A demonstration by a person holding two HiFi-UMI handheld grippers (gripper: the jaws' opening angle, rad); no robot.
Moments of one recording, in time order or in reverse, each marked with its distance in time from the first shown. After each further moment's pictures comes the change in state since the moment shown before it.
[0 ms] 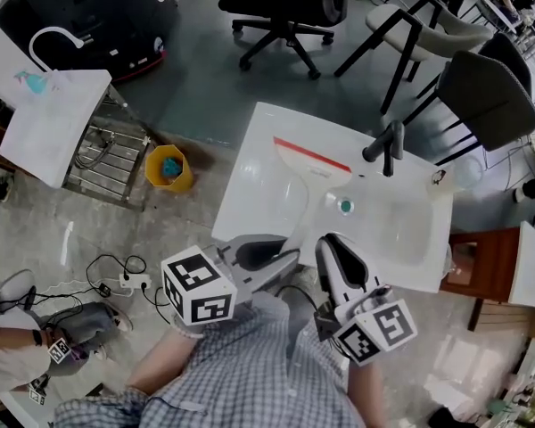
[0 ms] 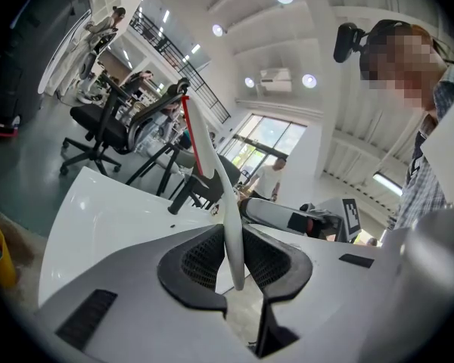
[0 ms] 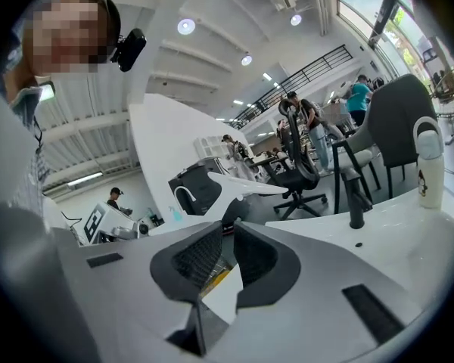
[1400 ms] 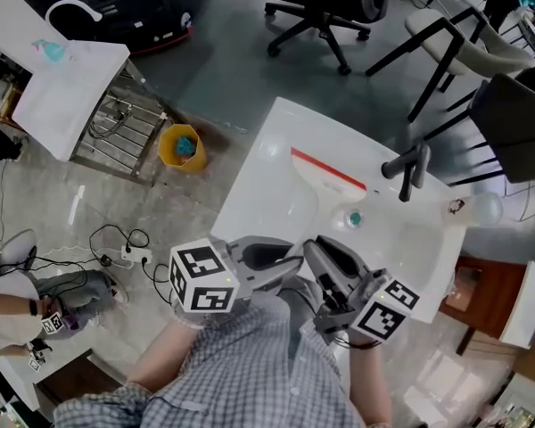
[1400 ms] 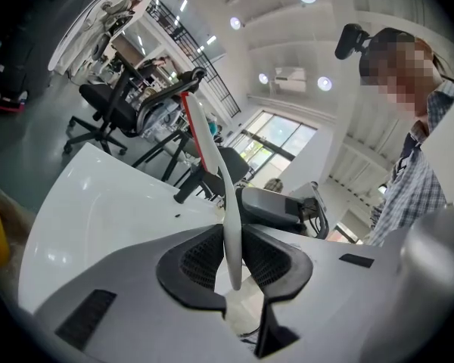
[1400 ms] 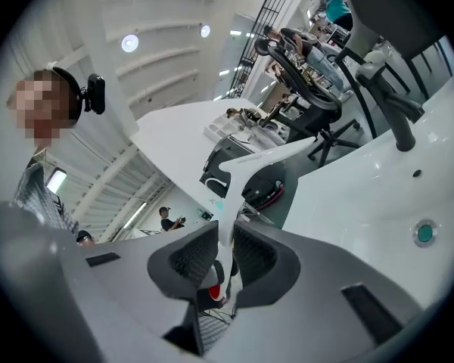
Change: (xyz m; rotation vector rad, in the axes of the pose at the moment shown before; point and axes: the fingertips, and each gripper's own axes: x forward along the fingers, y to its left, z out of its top) left arm 0.031 0.035 -0.014 -0.109 0.042 0.004; right arm 0.049 -0.027 -0.027 0.401 0.203 0.357
